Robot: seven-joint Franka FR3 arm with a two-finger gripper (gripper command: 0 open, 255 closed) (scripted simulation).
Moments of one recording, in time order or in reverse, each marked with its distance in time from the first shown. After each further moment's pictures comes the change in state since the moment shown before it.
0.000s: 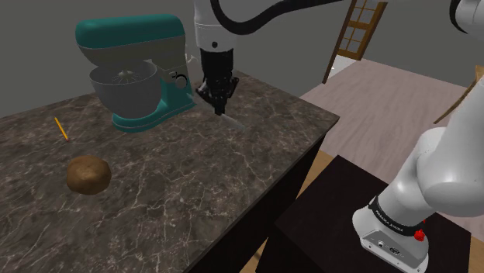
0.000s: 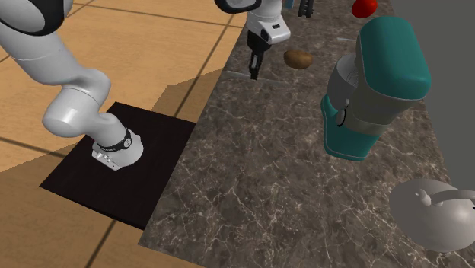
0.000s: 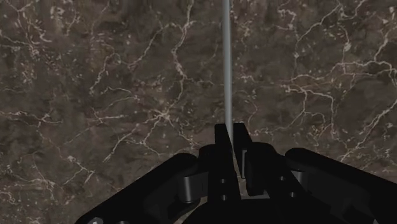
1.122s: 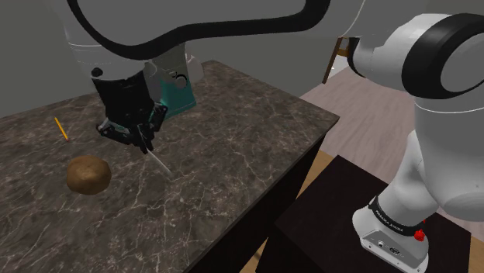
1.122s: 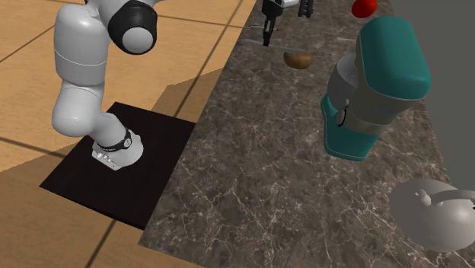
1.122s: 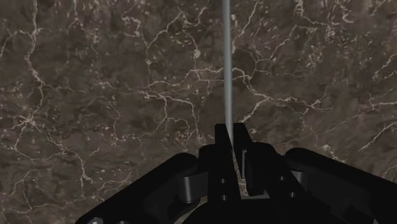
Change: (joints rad) arm 0.302 0.477 0.091 0.645 -0.160 -0.187 0.354
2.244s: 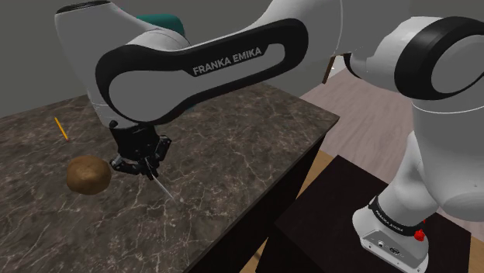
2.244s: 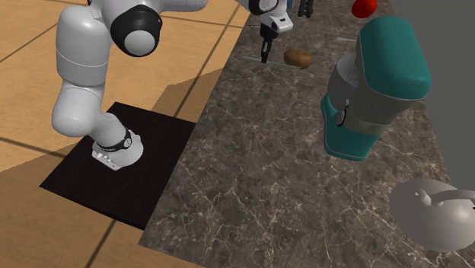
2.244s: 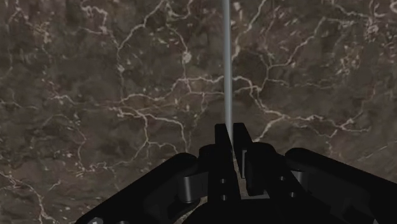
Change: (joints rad) arm -0.010 0.019 -0.005 -0.196 -0.009 0.211 0.019
